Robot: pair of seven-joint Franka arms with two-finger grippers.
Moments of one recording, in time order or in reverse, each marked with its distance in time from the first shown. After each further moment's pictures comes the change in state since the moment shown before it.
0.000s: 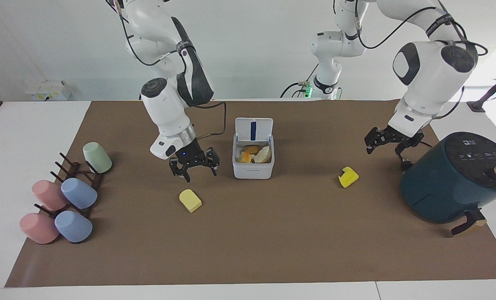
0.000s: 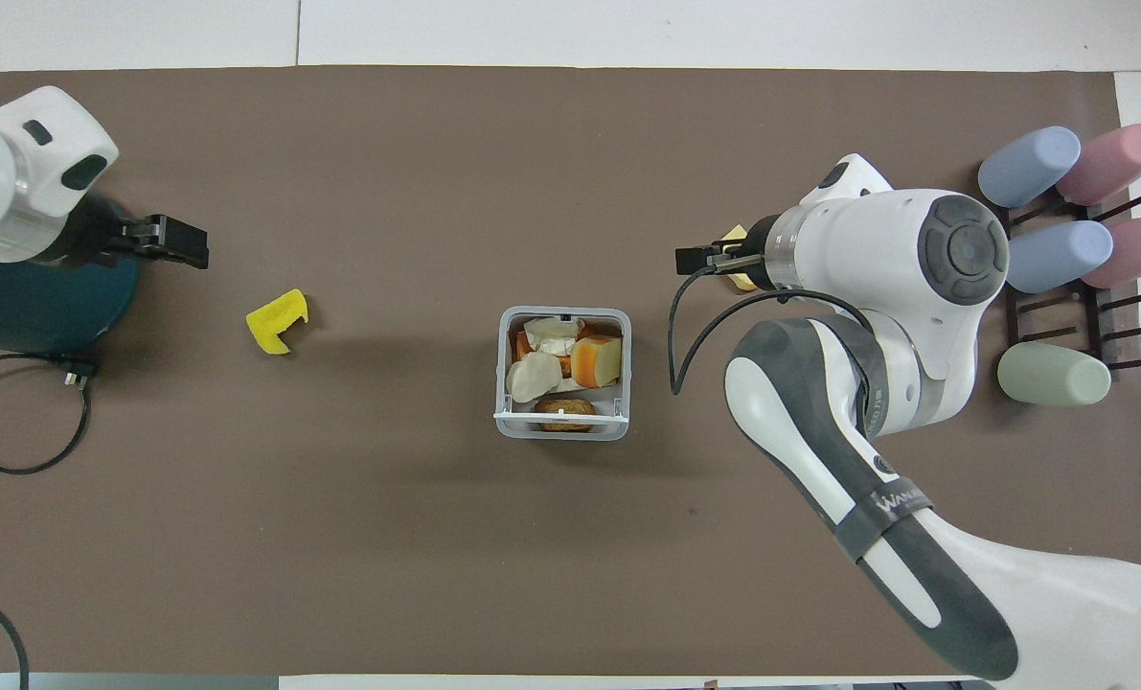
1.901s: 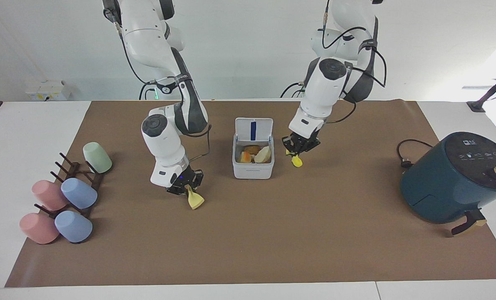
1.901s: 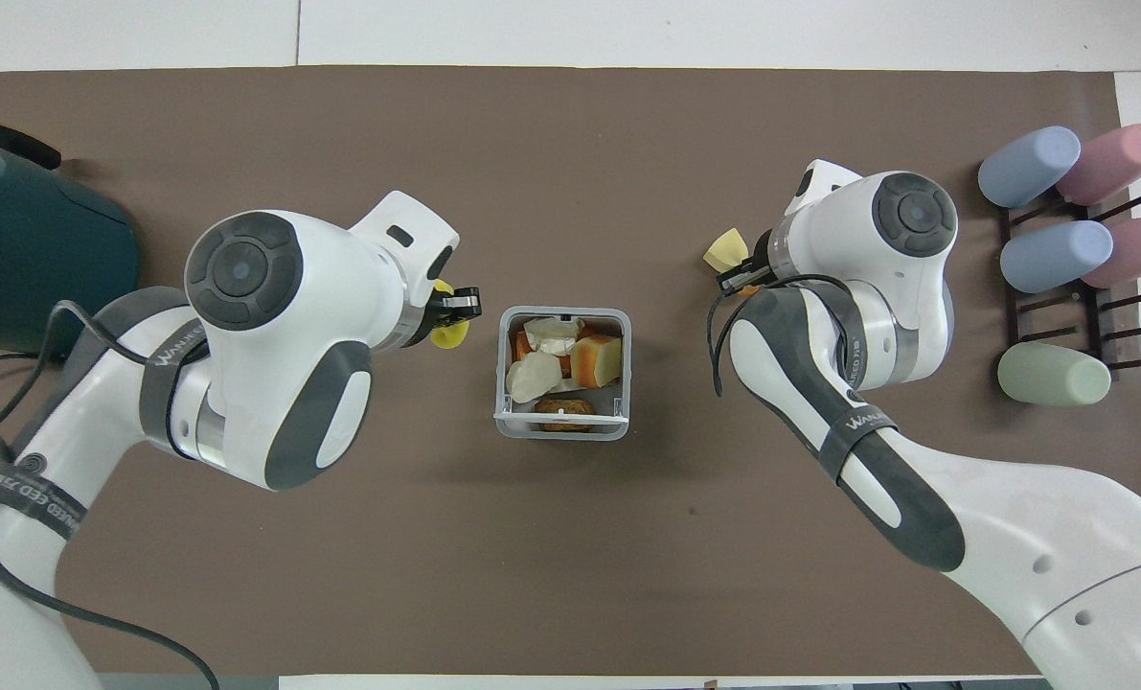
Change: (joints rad) left arm -0.415 -0.021 -0.027 -0.151 -0.104 0.254 -0.530; right arm -0.064 0.144 0.004 0.104 -0.050 -0.183 -0.227
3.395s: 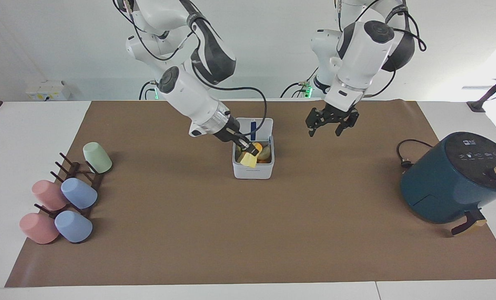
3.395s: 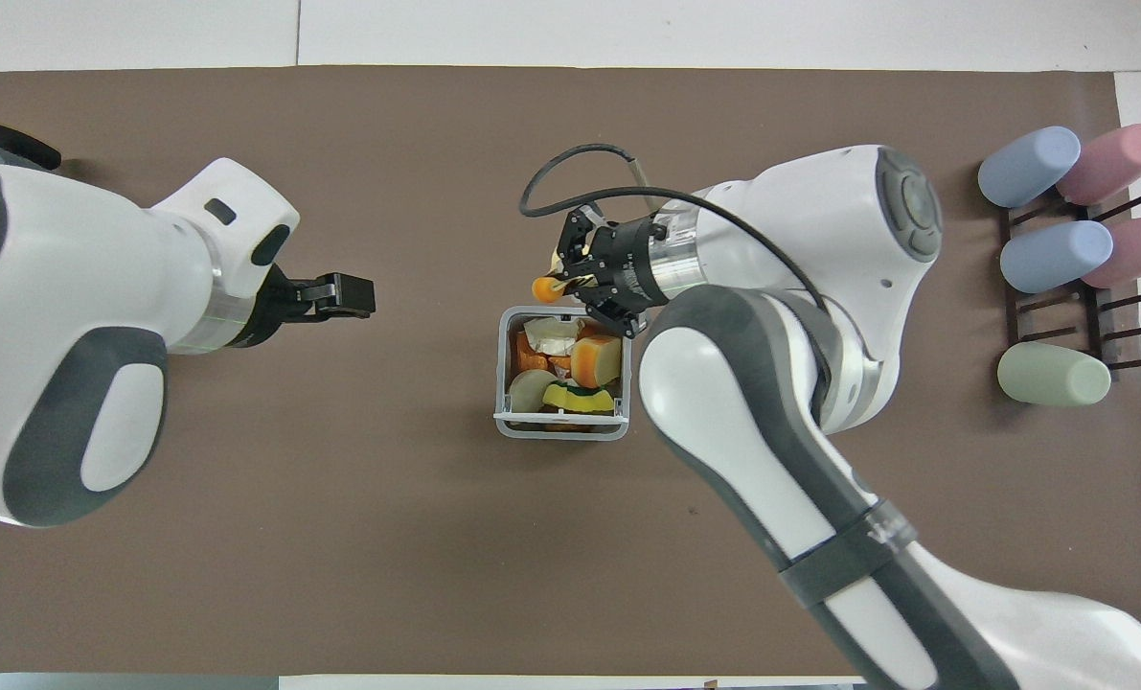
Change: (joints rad) left arm 0.169 -0.185 0.042 0.025 0.046 -0.256 0.178; right arm 0.228 -0.135 0.037 0.116 0.541 -0.058 1.377
